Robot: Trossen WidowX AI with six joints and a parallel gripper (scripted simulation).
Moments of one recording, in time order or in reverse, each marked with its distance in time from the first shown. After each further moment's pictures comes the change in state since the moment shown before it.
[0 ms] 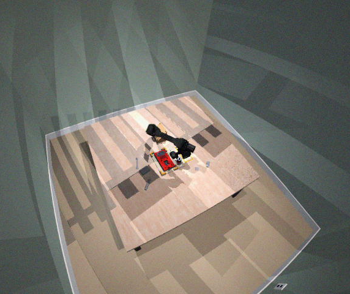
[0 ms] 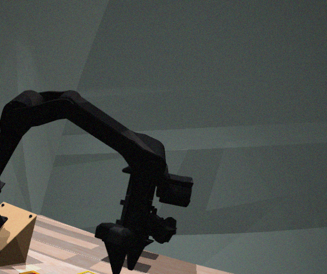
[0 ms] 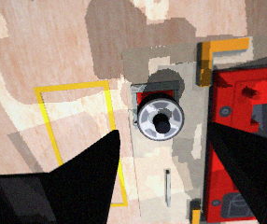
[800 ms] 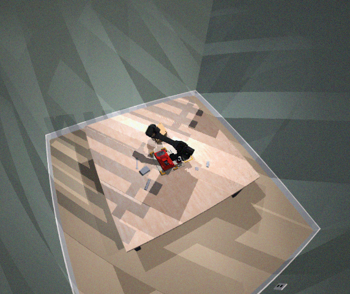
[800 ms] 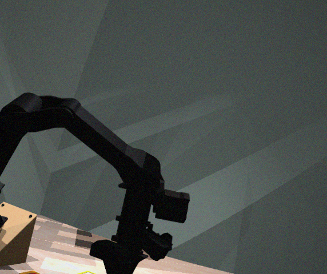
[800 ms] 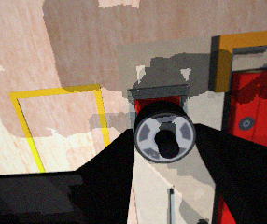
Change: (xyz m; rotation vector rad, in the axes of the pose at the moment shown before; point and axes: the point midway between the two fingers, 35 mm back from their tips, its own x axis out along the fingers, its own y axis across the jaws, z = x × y) arm 0.033 -0.001 -0.002 0.000 0.007 -0.005
